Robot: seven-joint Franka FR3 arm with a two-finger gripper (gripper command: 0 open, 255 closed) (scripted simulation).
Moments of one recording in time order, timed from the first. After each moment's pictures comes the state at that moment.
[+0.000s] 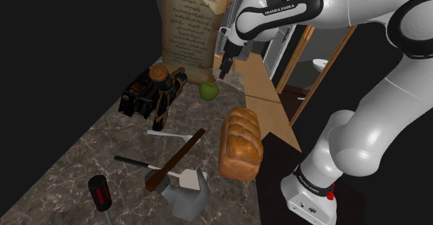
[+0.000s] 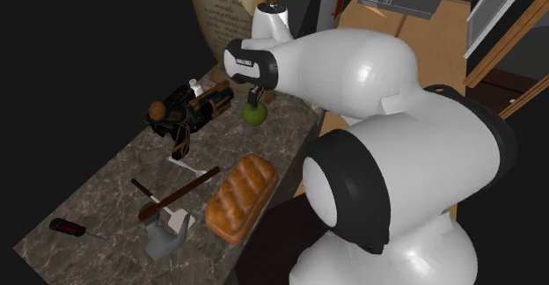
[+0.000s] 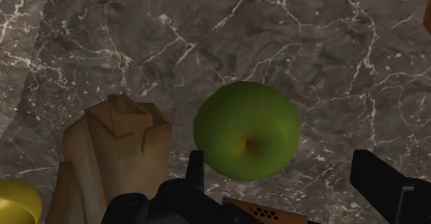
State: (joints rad) arm 0.23 -0.11 -0.32 -2.20 0.07 2.23 -0.82
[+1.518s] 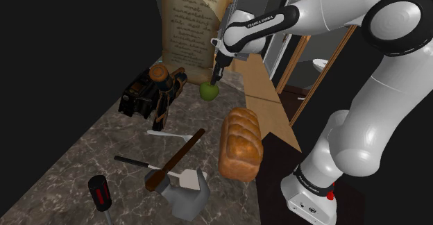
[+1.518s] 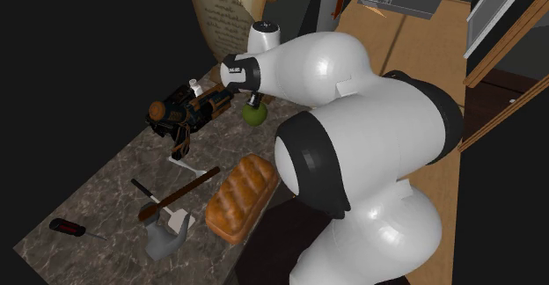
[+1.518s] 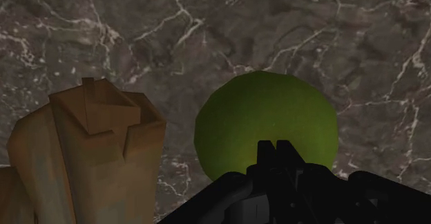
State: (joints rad) arm 0.24 0.04 -0.32 -2.19 0.16 2.36 -0.93
